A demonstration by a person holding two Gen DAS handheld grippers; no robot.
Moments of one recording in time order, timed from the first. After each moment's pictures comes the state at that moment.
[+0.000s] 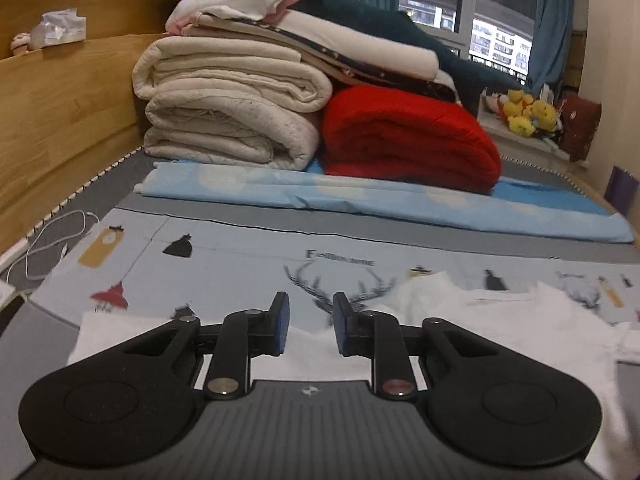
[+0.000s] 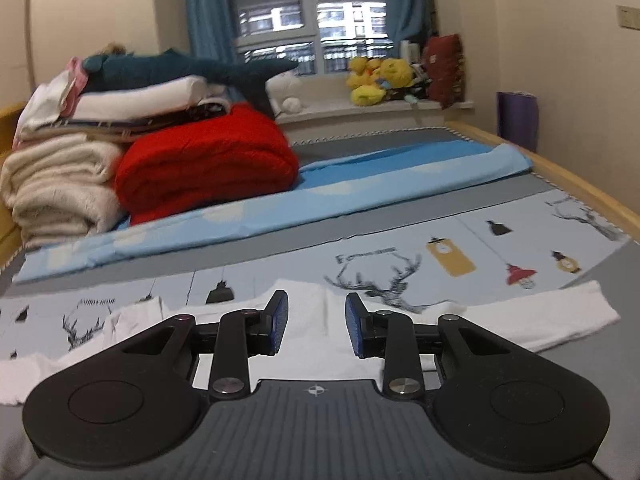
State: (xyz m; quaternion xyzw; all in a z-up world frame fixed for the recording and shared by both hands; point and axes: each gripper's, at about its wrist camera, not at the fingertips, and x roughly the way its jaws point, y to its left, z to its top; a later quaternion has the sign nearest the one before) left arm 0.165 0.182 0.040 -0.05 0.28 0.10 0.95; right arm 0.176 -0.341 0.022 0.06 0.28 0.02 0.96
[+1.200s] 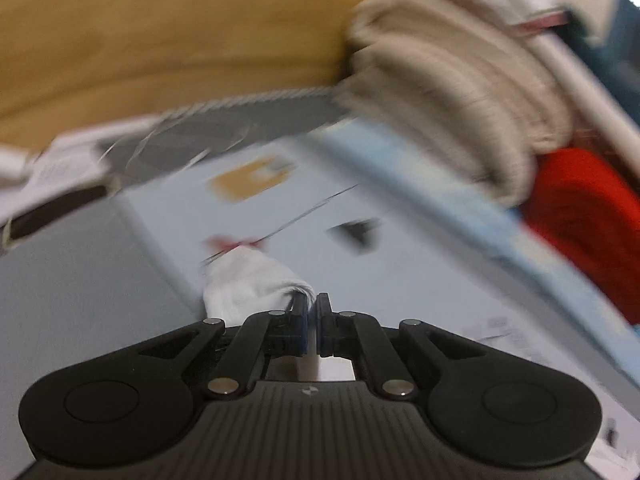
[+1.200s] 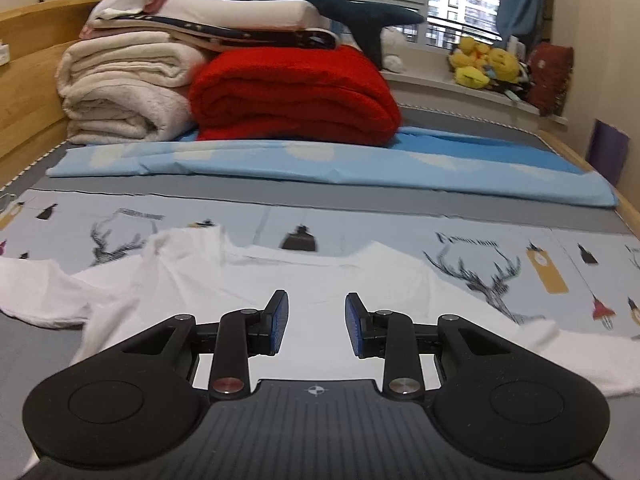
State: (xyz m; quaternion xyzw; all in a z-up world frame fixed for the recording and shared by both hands) left arm 0.212 0.342 -0.026 -0.23 0.26 0.32 0.88; right arm 0.224 -0.221 -0.012 -0.05 0.32 0.11 0.94
